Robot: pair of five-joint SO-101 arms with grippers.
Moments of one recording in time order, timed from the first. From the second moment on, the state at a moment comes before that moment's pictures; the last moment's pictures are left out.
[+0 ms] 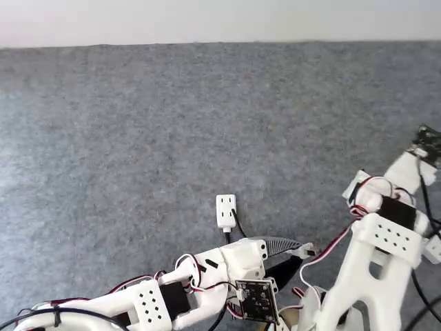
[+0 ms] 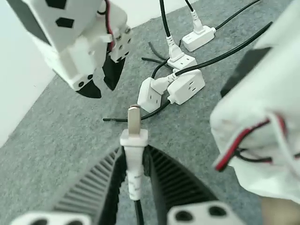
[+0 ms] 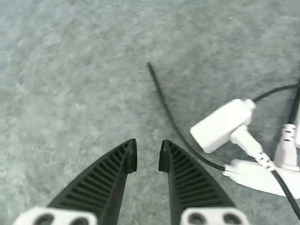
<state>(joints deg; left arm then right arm) 62.4 -49.2 84.6 -1.9 -21.6 25.2 -38.3 47.8 54.6 -9.6</state>
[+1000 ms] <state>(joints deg) 47.3 -49.3 85.3 4.1 -0.1 5.1 -38.3 43.7 86.7 36.7</state>
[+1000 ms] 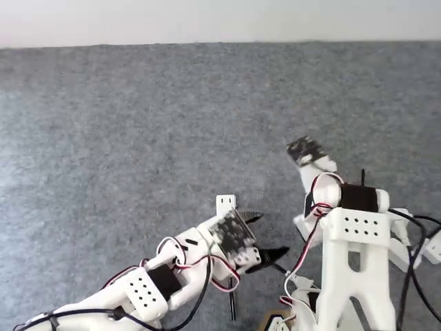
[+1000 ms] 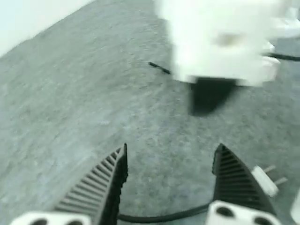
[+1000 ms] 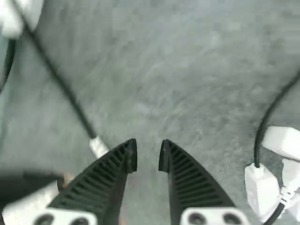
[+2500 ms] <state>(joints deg) -11.7 -64.8 71.5 58.2 15.4 -4.8 -19.8 58.3 81.6 52.3</state>
